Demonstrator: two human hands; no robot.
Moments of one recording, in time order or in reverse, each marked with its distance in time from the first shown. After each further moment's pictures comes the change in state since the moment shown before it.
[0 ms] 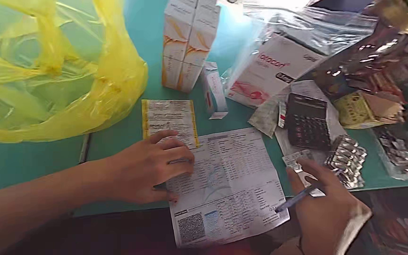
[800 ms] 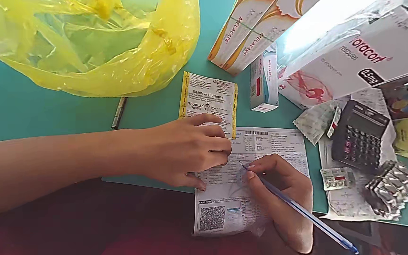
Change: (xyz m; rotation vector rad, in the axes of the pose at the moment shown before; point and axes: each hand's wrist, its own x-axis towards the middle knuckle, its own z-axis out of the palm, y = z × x) left_hand 0.003 0.007 -0.006 -0.044 -0.002 0.012; right_hand 0.001 -0.072 0.052 0.950 -0.525 -0.190
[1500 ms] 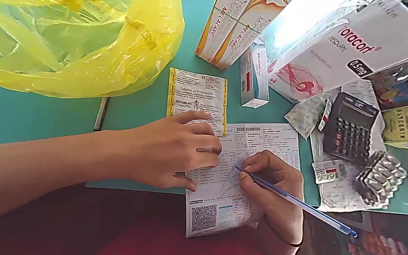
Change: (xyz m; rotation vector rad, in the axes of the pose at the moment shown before) left_hand -0.001 -0.002 0.001 -0.036 0.009 -0.001; right_hand -0.001 0.006 -0.001 0.095 0.039 0.055
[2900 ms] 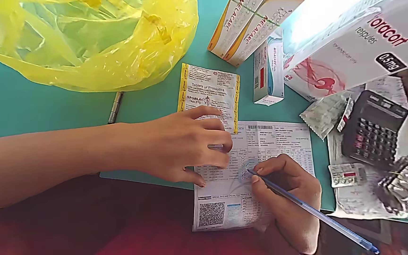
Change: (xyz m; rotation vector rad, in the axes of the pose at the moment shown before) left_hand 0.001 0.001 -0.002 -0.045 -0.009 -0.017; right_hand -0.009 -0.001 -0.004 -0.063 -0.008 -0.011
